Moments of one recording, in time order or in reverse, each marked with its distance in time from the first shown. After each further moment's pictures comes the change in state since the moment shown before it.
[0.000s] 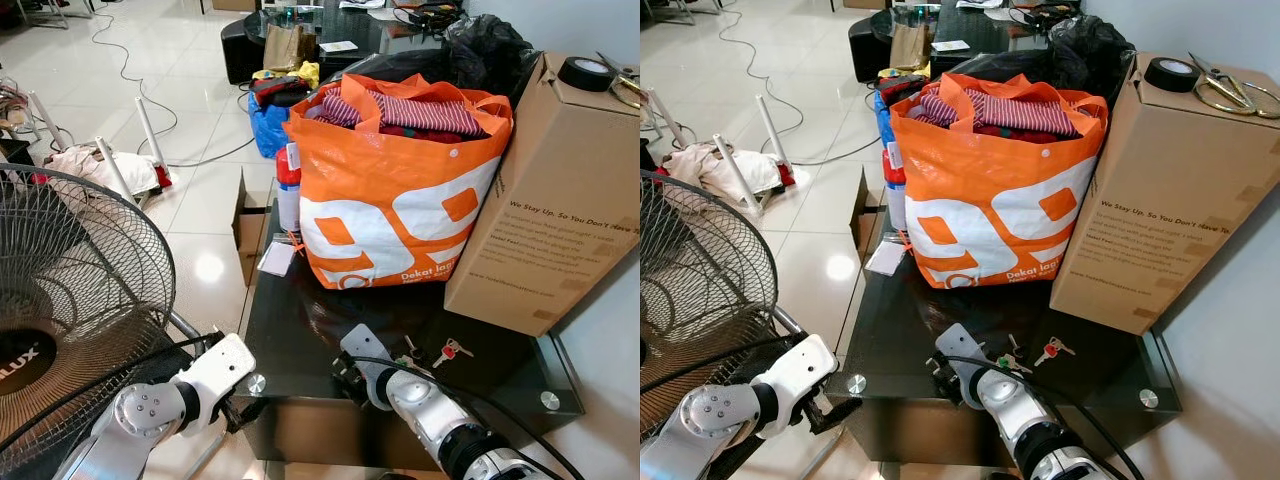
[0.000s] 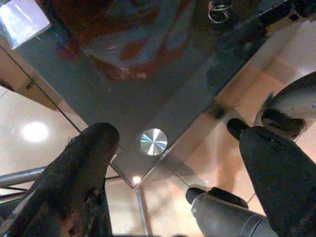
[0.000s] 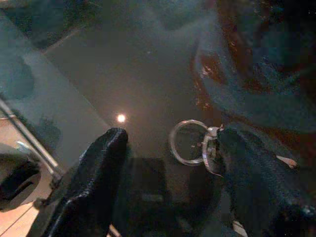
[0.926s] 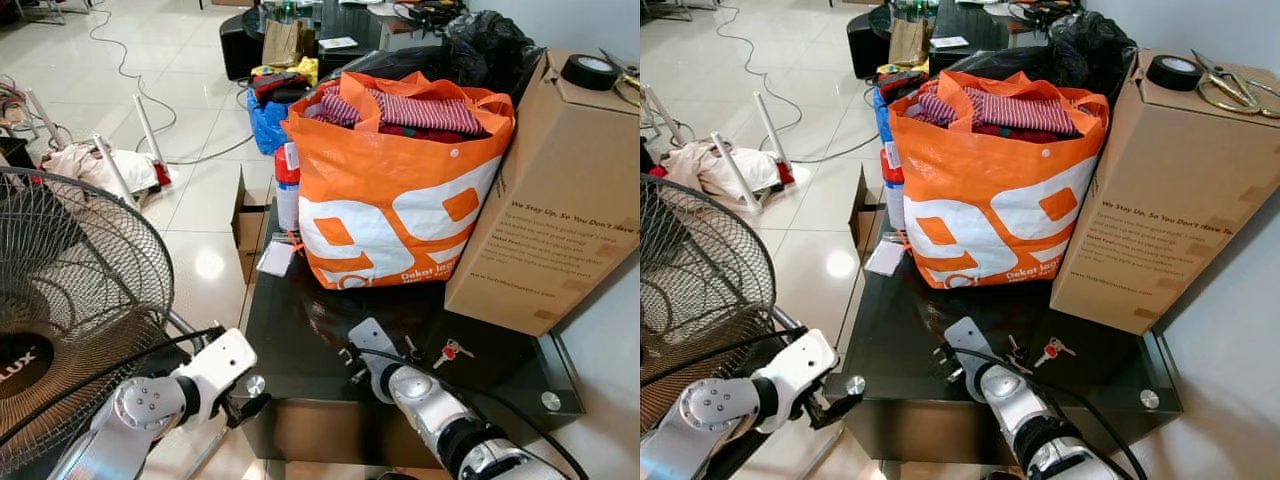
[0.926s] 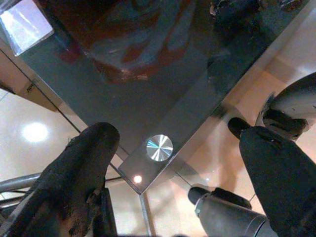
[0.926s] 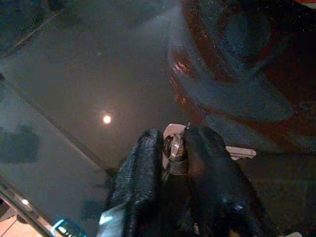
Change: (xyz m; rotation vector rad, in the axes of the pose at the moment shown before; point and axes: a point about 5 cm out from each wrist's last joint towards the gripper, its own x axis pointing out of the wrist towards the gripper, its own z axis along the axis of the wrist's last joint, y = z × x) left arm -0.001 0.005 0.007 0.016 -0.002 -0.001; right arm 0.001 -0.012 0.000 0.030 0.007 -0.095
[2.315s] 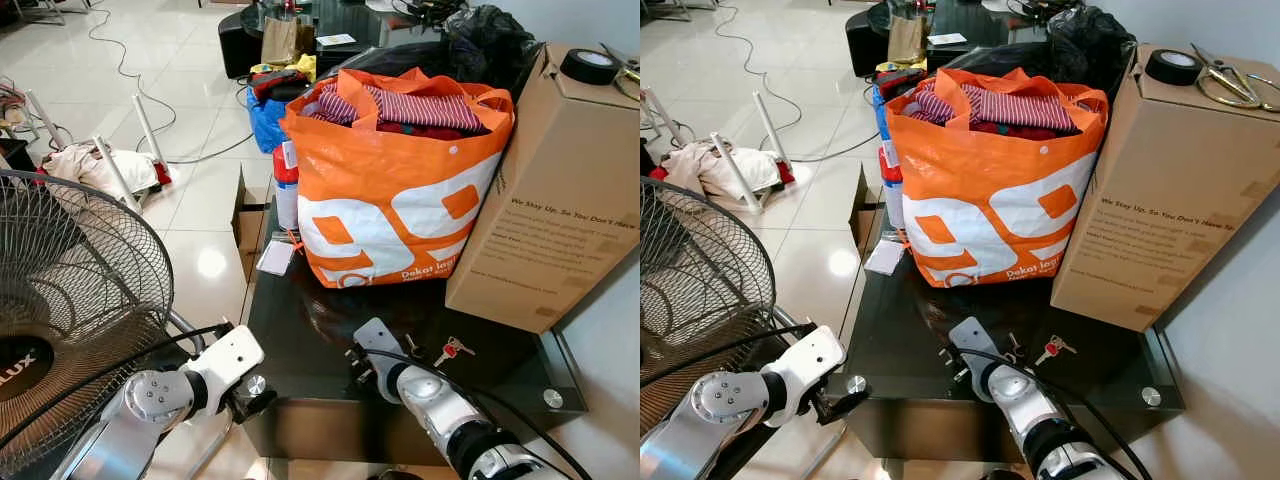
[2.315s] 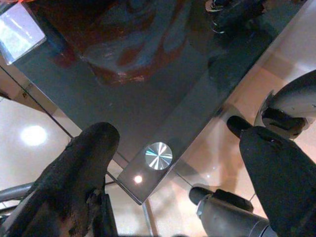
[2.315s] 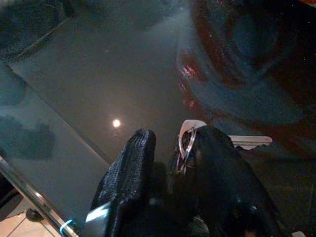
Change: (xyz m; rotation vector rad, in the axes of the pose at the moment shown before) left arm 0.008 0.001 0.004 0.019 -0.004 -0.018; right arm -0.005 -0.006 -0.004 -0.006 -0.025 0.053
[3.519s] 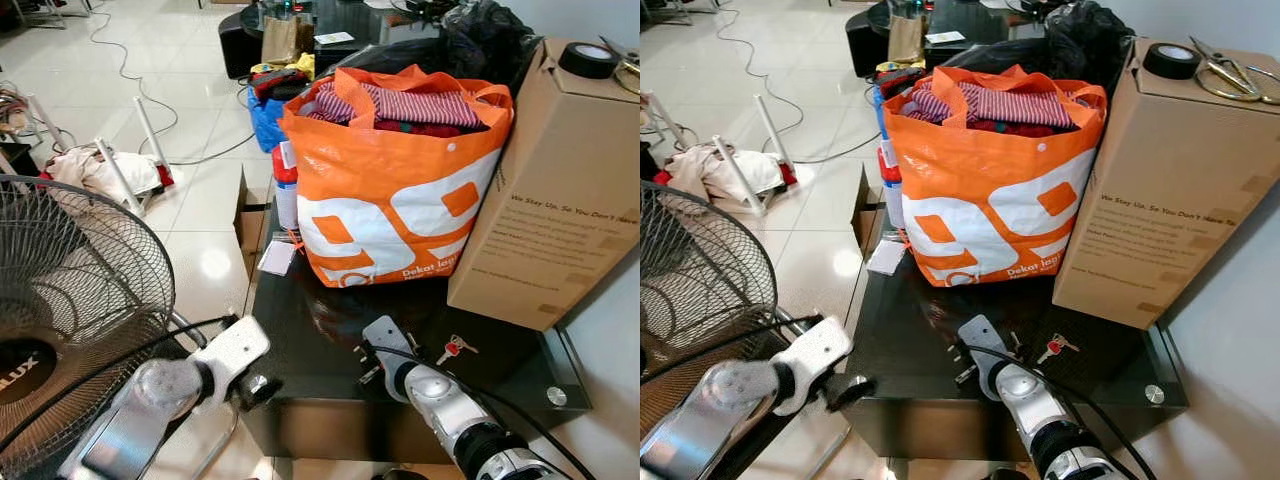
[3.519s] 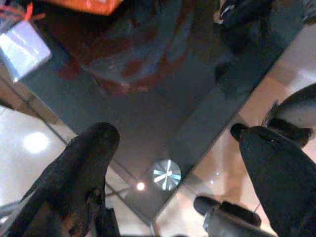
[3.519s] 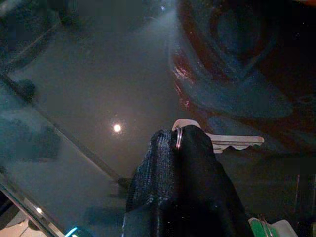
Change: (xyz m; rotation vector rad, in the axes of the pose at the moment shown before) left arm 0.013 0.007 0.009 0.005 -0.048 -0.005; right arm -0.004 -0.009 -0.002 0.043 -0.016 -0.026
